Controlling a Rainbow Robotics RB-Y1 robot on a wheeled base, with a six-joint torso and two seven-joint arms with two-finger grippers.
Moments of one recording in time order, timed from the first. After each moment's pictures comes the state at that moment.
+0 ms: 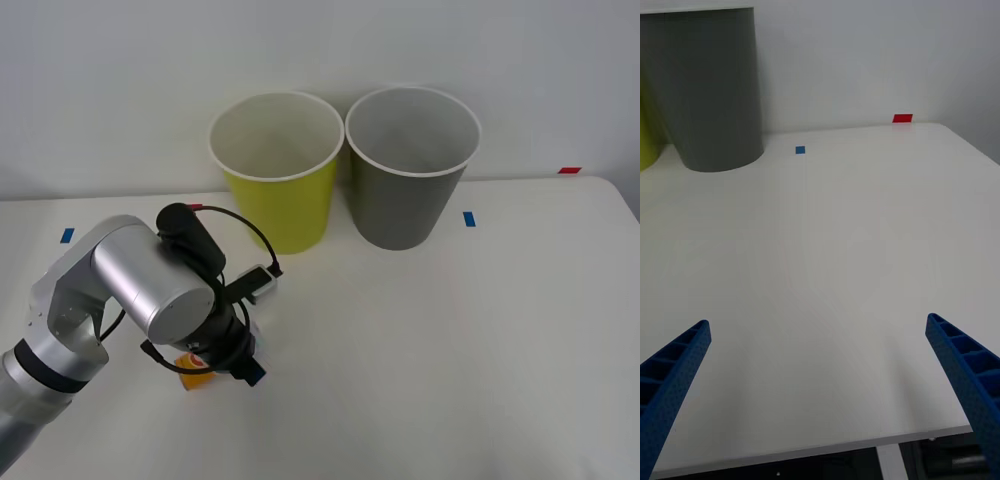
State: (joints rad) right arm 1.25 -0.08 0.01 -1.95 0.35 -0.75 1.05; left arm -0.43 0.51 -0.50 -1.89 0.61 1.64 -1.63
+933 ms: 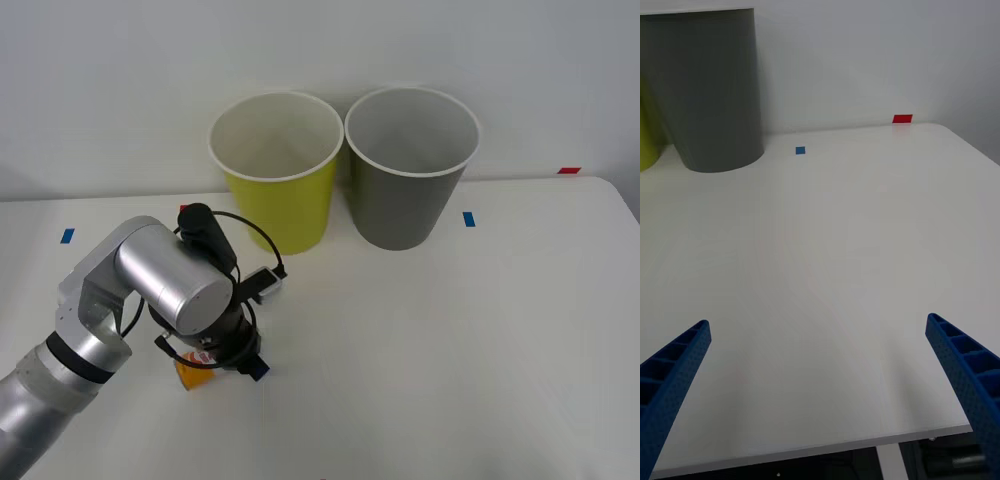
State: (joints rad) right arm 1.25 -0.08 0.01 -1.95 0.35 -0.75 1.05; left arm -0.45 0.45 -0.50 -1.78 0.55 1.64 -1.67
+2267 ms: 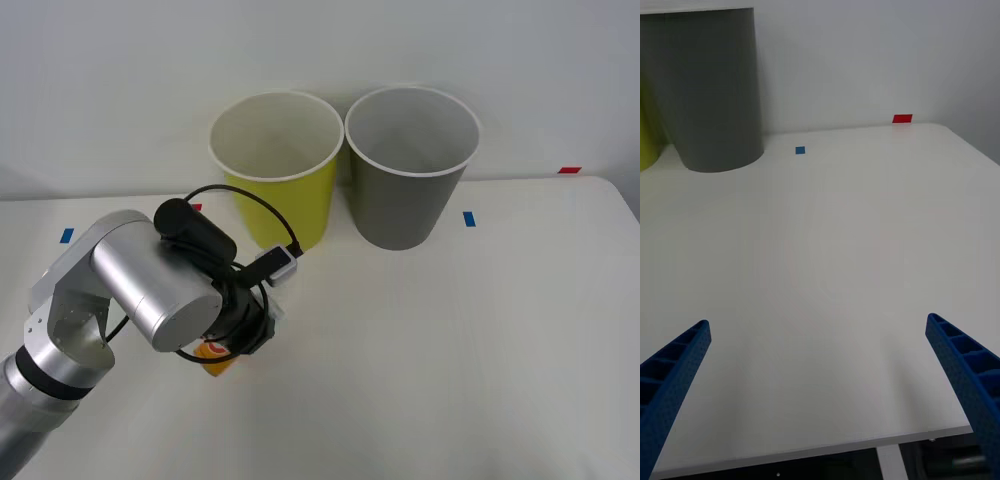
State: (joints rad) right arm 1.25 -0.08 0.01 -1.95 0.35 -0.75 1.05; left arm -0.40 0.50 -0.48 -2.05 0.53 1.56 -1.66
